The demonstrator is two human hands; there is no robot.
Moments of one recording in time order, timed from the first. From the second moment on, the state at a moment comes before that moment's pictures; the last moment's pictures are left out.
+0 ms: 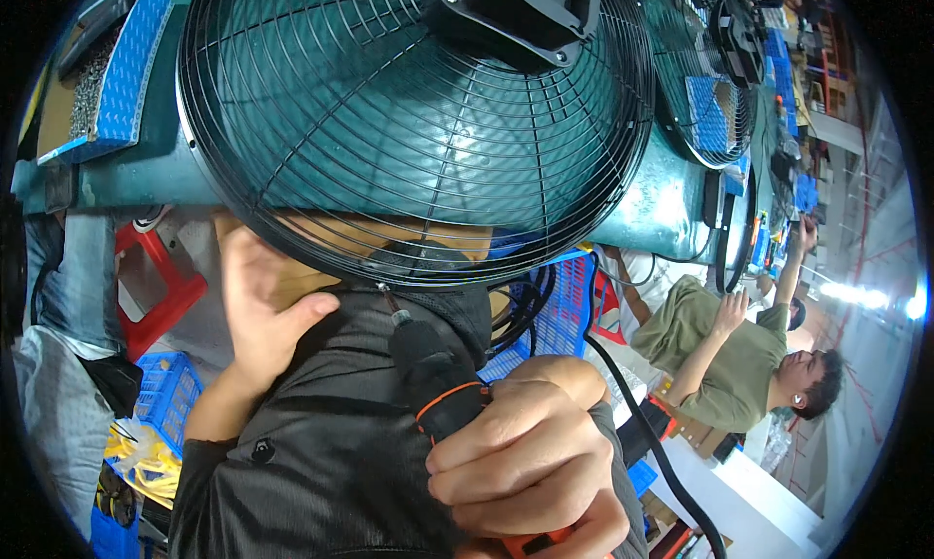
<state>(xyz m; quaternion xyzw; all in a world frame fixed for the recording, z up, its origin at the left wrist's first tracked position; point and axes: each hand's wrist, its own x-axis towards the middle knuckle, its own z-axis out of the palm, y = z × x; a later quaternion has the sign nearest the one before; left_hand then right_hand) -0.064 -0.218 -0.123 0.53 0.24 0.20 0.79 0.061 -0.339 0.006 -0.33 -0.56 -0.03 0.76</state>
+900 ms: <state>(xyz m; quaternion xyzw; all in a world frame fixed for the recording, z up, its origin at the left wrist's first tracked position) -0.033 -0.230 -0.133 0.36 0.13 0.12 0.92 0.078 -0.341 0.039 -0.51 -0.52 0.19 0.66</state>
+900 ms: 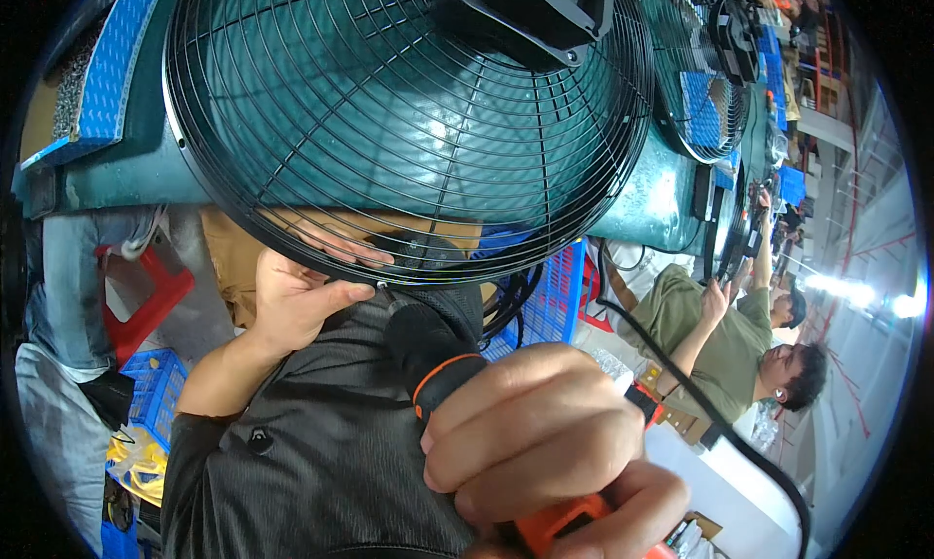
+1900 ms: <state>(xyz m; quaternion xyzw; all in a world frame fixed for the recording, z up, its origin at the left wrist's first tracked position) -0.049 -0.168 -0.138 0.36 0.16 0.10 0.92 0.143 -0.428 0.054 -0.56 -0.16 0.11 0.81</state>
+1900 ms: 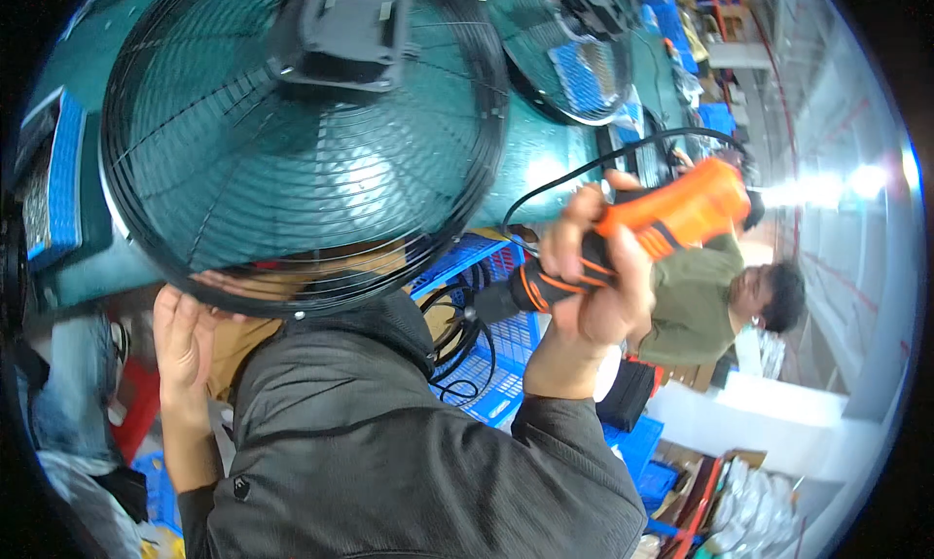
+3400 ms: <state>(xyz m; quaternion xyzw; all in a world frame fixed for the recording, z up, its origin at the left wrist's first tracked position) -0.004 -0.002 0.013 0.96 0.26 -0.04 -0.01 0.198 -0.448 -0.011 -0.61 -0.23 -0.25 0.72</state>
